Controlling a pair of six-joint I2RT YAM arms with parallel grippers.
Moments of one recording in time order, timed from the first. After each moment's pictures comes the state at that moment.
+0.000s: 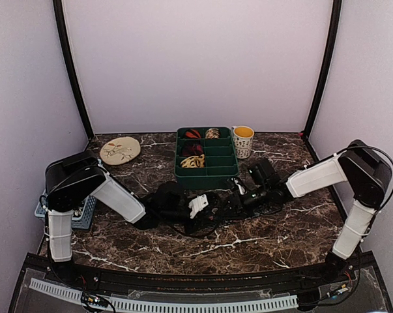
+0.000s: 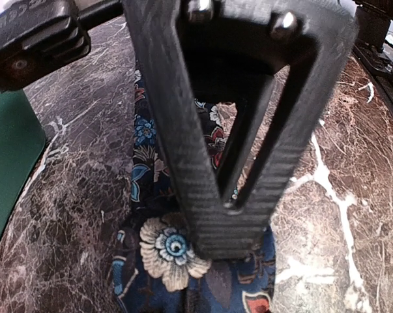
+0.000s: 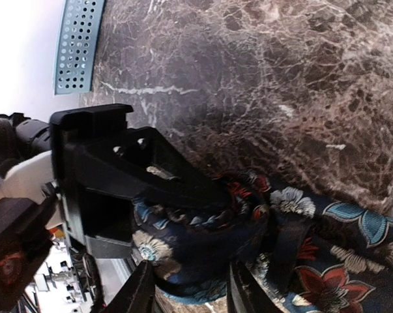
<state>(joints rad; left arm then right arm) -0.96 2.05 0.88 0.64 0.33 0.25 0.68 1.74 0.79 0.08 -0.75 0.66</state>
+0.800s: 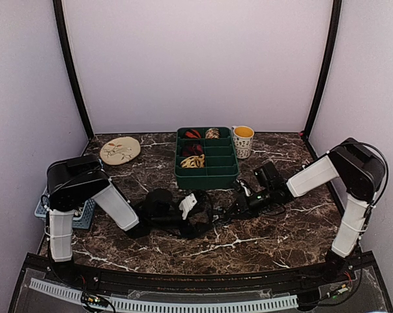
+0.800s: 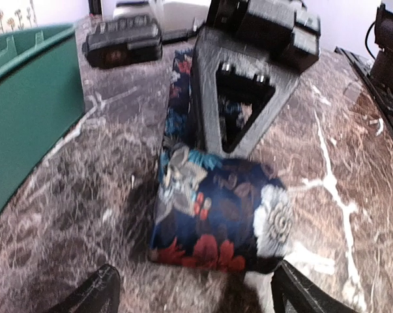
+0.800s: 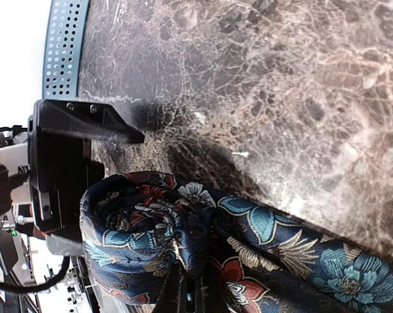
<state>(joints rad) -0.95 2.05 0.73 0.90 0.28 0.05 0.59 1.83 0.77 0.11 -0.78 0.56</state>
